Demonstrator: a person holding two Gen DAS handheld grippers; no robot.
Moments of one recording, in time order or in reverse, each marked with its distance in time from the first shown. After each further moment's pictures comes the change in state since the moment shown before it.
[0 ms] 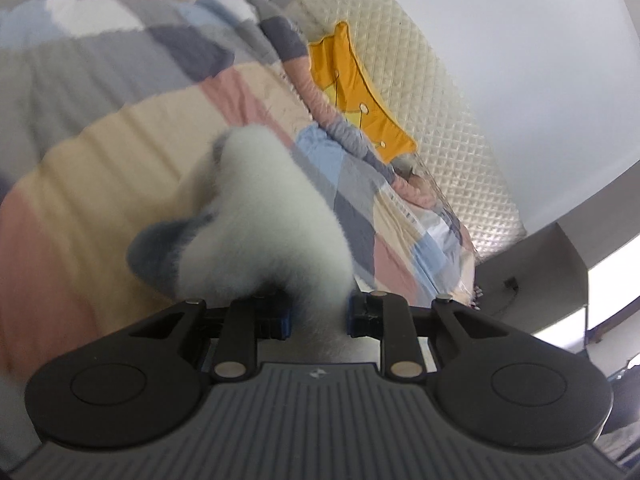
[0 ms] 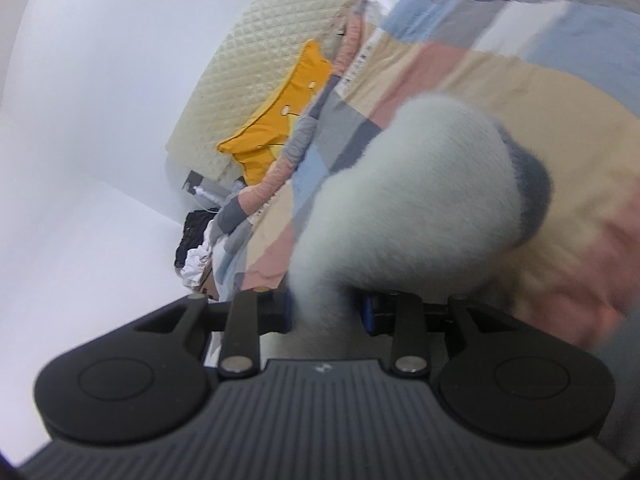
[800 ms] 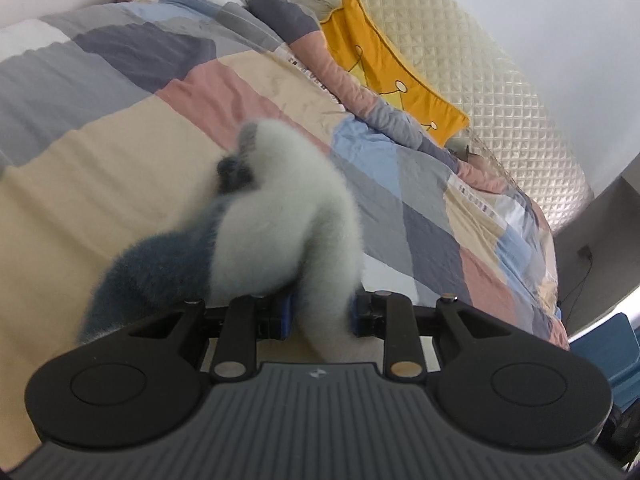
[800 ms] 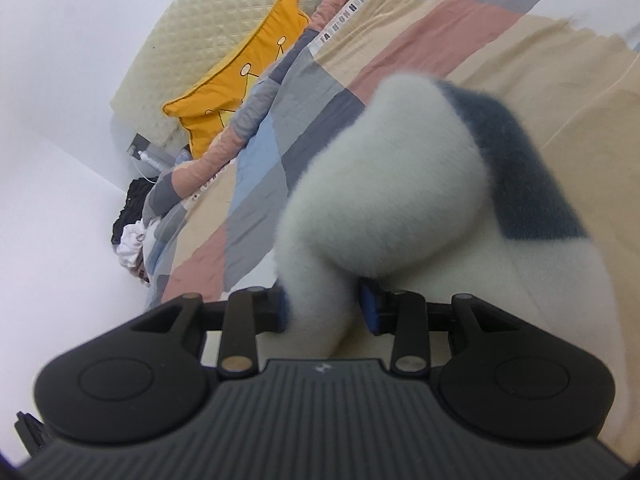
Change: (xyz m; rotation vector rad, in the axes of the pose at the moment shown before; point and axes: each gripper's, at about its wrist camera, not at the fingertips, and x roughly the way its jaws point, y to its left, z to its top) left arm 0.253 0.040 0.071 0.188 0.018 0.147; right arm 0.207 -0.041 0.049 -0.095 0.095 -0.117
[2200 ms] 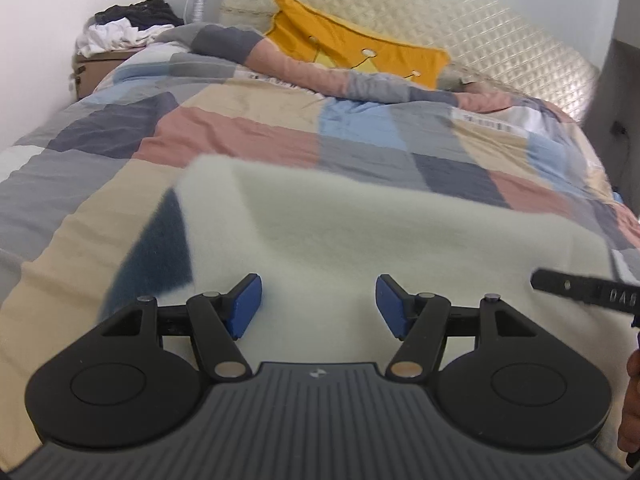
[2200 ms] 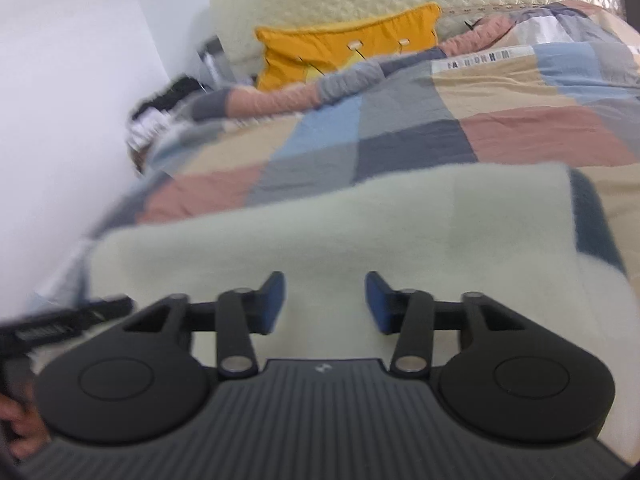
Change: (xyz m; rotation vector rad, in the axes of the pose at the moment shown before) left arm 0.010 -0.044 -0.037 0.423 -0.014 0.160; right arm 0.039 0.066 -0.033 -0.593 0.019 -0.045
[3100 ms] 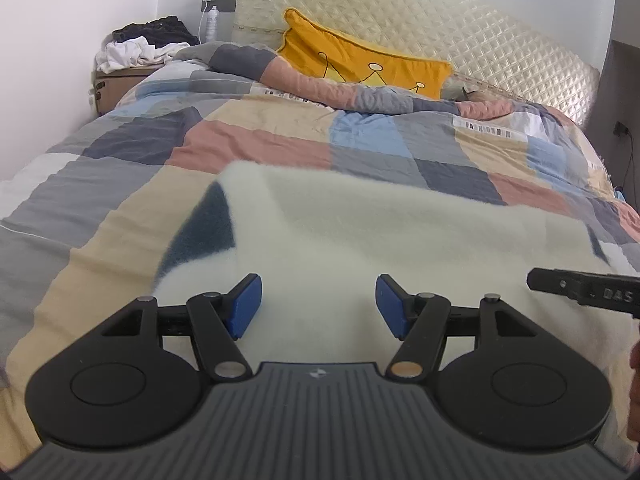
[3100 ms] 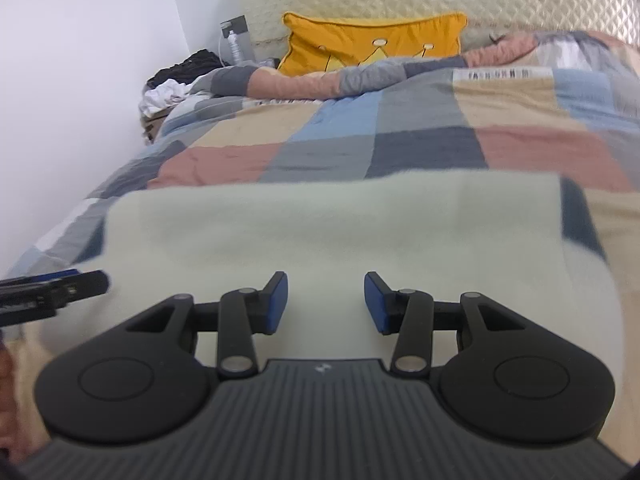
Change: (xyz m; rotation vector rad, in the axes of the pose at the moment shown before) left arm -0.060 -0.002 -0.021 0.020 -0.048 0.038; right arm -0.031 0.026 -0.011 -0.097 0.022 0.020
